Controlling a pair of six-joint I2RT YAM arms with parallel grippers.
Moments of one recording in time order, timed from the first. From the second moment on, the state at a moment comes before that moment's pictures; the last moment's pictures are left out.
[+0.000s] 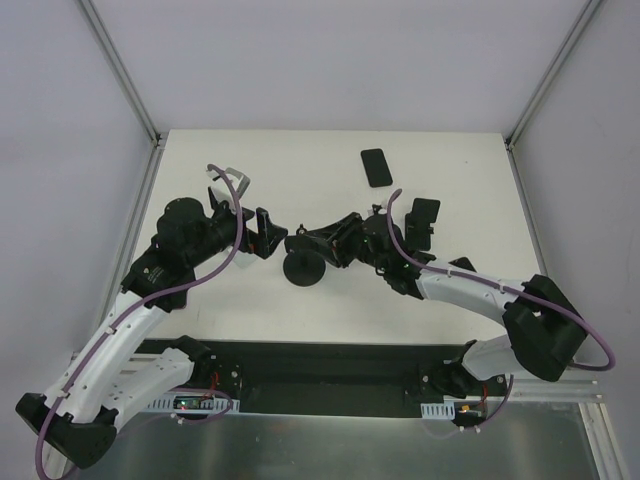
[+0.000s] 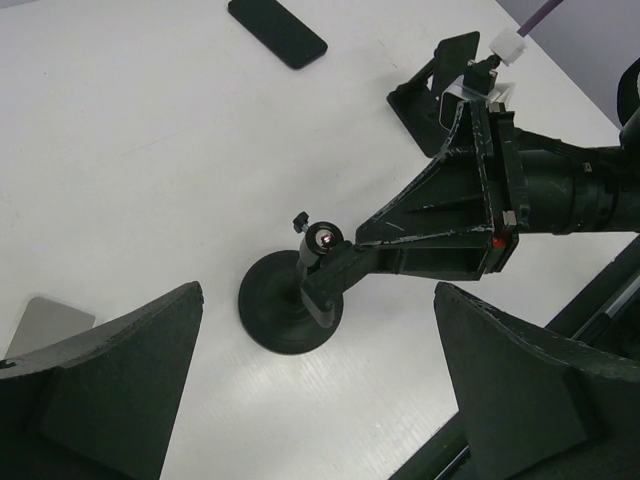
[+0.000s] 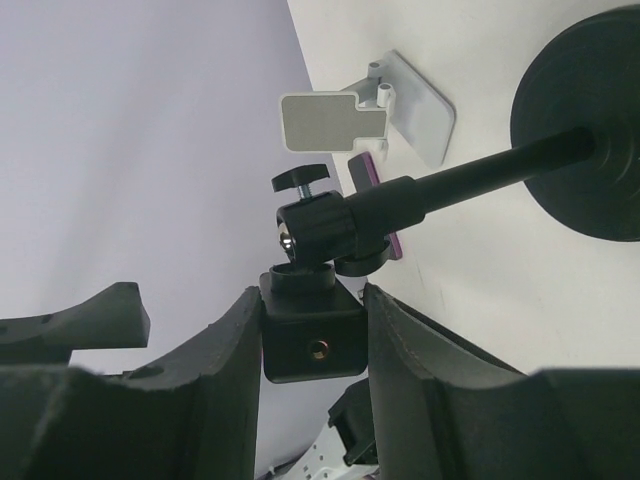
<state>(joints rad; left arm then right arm) -0.49 0.81 0.93 -0.40 0.23 -0.19 0.83 1.41 0.77 0.25 -0.07 1.58</state>
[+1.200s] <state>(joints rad) -0.58 0.73 0.93 -0.39 0.23 -0.21 0.43 0.85 0.78 -0.96 0.38 1.22</state>
